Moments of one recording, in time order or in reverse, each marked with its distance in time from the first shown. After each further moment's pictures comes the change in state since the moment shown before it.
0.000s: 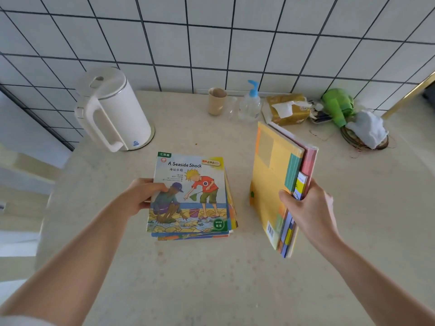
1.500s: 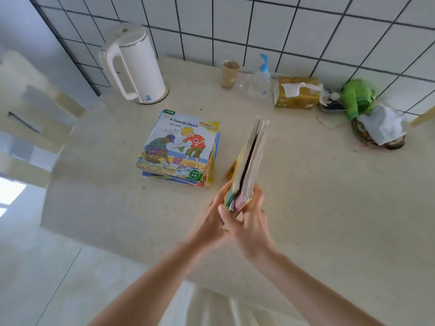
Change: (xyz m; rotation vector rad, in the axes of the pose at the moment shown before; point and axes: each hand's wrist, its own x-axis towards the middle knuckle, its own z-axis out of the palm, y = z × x) left_hand -0.172 -0.097 0.279 0.261 0.137 0.638; right_hand -0.098 0.086 -0.009 0.328 -0.533 -0.199
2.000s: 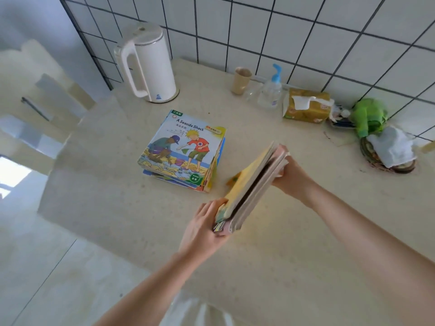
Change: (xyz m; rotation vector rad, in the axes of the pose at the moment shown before) left_hand -0.006 -0.020 0.014 0.160 0.278 0.132; right_hand 0.133 -0.008 -0.099 -0.160 -0.288 0.004
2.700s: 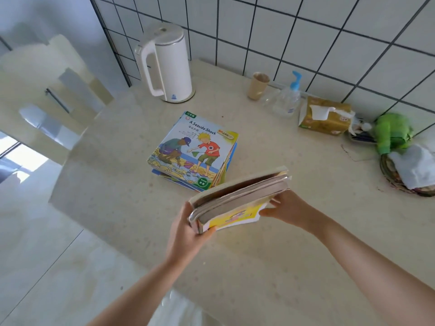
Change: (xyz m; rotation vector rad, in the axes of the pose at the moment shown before) left_hand -0.008 -0.033 -0.014 -0.170 0.206 -0.313; right_hand 0.007 0.041 0.020 -0.034 -0.249 0.049
